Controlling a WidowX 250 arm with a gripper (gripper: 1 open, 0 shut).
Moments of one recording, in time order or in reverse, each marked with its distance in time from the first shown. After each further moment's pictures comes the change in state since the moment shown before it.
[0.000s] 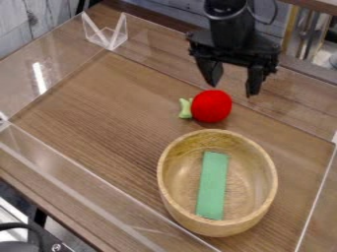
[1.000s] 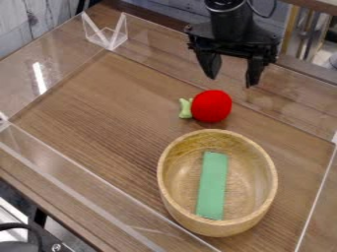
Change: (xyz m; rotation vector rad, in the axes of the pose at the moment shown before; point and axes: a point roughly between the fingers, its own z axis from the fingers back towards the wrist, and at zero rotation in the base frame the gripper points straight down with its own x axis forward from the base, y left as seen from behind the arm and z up) arm 0.010 -0.007 0.002 0.014 -0.025 0.041
